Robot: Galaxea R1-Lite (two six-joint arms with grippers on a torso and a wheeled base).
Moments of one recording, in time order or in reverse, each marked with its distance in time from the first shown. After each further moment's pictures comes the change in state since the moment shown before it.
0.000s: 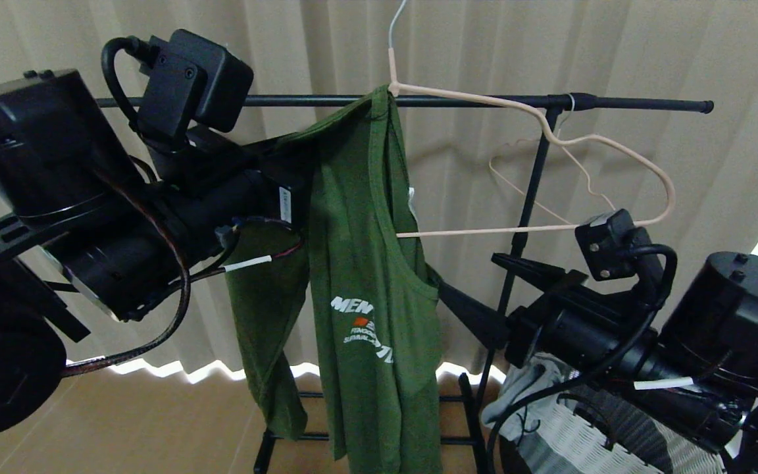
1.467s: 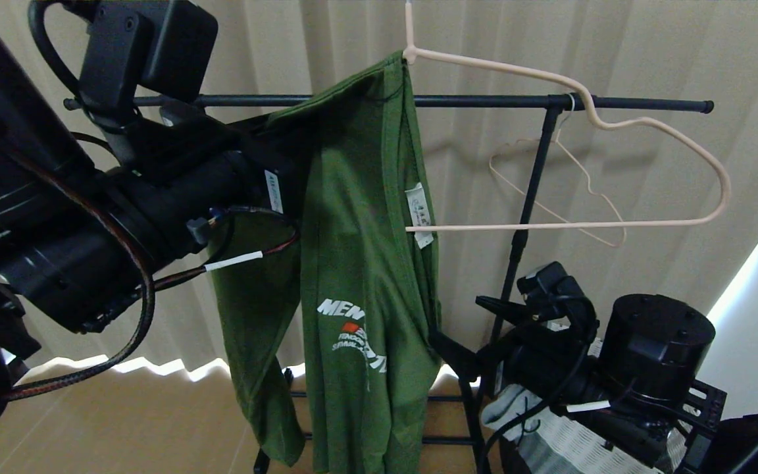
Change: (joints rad) left arm -0.057 -0.071 0.006 -0.001 -0.003 -0.016; right arm -0.009 0.171 0.062 -0.069 -0.032 -0.012
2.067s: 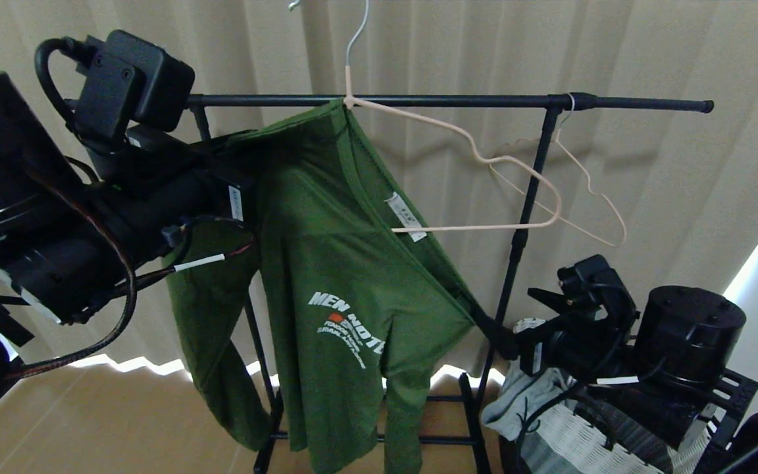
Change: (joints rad) left arm 0.170 0.001 0.062 0.000 -0.004 0.058; right arm -0.177 -0.034 0.053 0.008 -0.070 -0.065
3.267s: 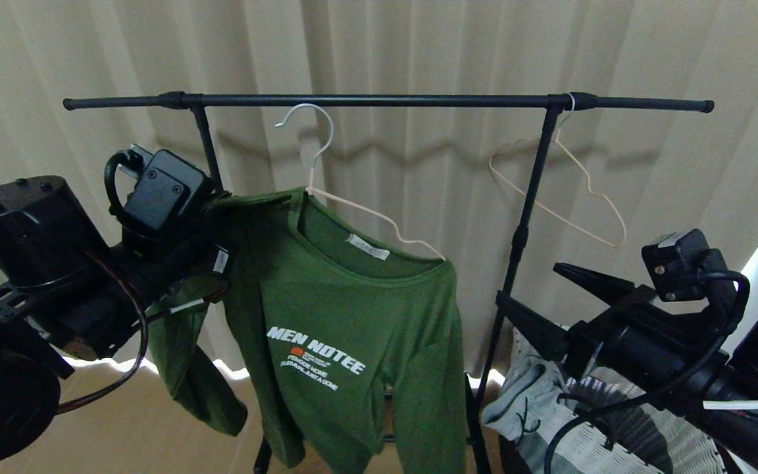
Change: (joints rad) left arm 0.146 0.117 0.205 -0.242 0.015 0.200; right arm 0.096 -0.262 0.044 0.048 0.047 0.002
